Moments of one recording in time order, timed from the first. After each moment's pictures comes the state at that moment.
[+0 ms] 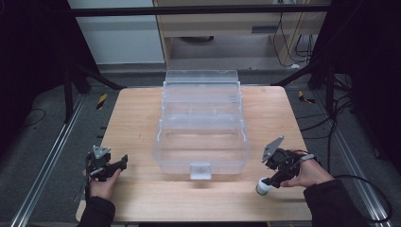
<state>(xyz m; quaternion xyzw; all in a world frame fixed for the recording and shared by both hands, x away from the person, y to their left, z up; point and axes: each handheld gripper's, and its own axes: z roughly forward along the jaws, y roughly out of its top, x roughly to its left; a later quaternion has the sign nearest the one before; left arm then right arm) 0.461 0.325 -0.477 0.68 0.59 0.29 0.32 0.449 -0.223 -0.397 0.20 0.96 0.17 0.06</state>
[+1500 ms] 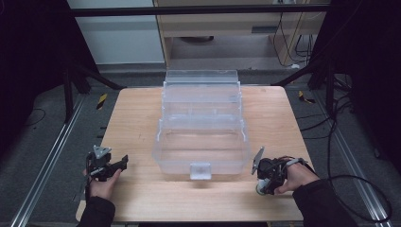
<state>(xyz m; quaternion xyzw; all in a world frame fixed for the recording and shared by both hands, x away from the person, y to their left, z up) 0.462 0.324 -0.478 0.68 0.59 0.29 0.32 0.451 -0.200 -0.434 0.15 0.99 0.06 0.01</state>
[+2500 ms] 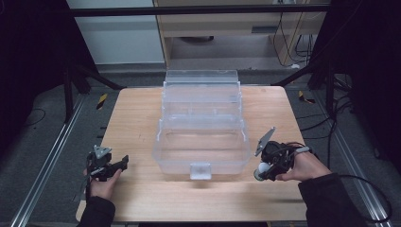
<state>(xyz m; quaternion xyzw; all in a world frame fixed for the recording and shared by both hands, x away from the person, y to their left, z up) 0.463 0.324 -0.479 0.69 0.59 0.29 0.32 0.457 -0.202 -0.367 0.20 0.97 0.13 0.04</state>
